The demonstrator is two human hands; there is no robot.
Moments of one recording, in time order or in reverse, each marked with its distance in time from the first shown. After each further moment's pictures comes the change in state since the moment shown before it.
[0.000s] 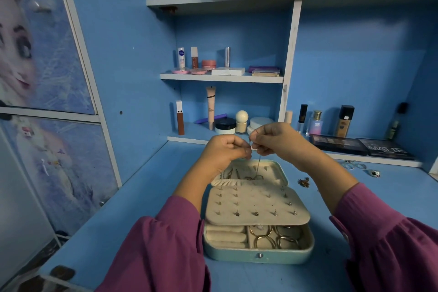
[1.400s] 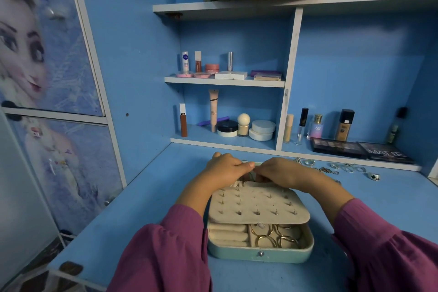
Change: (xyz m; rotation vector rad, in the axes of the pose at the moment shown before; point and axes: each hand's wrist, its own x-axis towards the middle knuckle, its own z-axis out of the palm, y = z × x) left_hand -0.007 -0.012 0.002 0.757 -0.163 -0.157; right_hand -0.014 0.023 0.012 -0.625 -0.310 0.169
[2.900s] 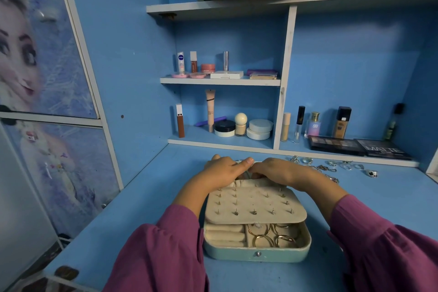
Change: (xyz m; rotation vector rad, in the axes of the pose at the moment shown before) left_hand 0.012 -0.006 0.006 0.061 -0.050 -0.016; right_hand 0.004 0.001 0.002 0.270 -0.083 0.053
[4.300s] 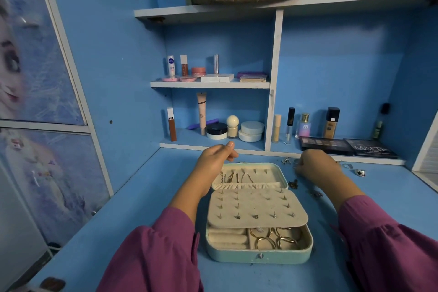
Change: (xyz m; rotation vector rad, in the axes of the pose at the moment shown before) left_hand -0.007 0.016 -0.005 -0.784 0.283 0.004; right_hand 0.013 0.090 -0.051 -0.507 0.509 0.324
